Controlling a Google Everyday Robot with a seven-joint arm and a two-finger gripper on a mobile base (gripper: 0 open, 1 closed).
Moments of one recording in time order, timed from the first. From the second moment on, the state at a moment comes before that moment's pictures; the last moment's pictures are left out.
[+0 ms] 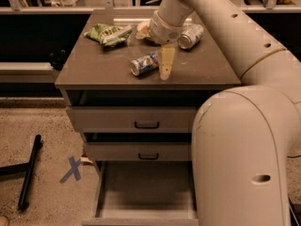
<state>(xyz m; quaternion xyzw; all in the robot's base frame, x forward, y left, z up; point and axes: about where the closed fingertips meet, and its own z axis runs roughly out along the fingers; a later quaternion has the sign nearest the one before) 0.707 -0.008 0.854 -0.84 0.50 0.06 0.20</state>
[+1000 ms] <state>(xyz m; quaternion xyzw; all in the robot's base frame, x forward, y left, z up) 0.700 0.009 0.840 -0.84 0.50 0.08 0.19</state>
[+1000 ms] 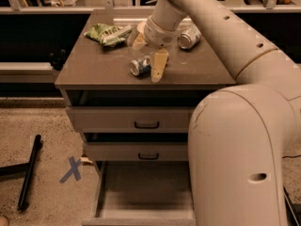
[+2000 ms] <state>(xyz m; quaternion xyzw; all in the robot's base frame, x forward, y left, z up) 0.693 0.017 0.840 -0.85 0.50 0.07 0.18</state>
